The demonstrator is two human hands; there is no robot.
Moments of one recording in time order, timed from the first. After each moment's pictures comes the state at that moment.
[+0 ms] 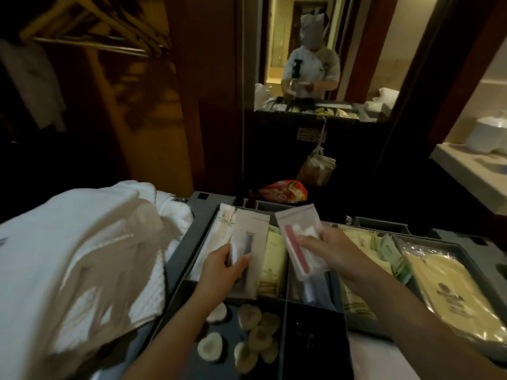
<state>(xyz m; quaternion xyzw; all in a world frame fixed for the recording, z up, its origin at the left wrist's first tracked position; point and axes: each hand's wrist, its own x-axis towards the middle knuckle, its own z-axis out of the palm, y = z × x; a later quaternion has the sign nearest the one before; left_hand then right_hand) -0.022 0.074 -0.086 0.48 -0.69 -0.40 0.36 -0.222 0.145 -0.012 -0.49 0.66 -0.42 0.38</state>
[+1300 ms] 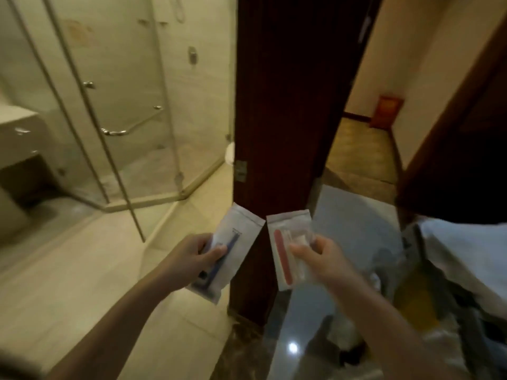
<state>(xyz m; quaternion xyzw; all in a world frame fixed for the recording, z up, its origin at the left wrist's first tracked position) 0.260 0.678 -0.052 0.88 -0.11 -0.10 0.46 0.211 0.445 -0.026 -0.76 0.07 0.06 0.64</state>
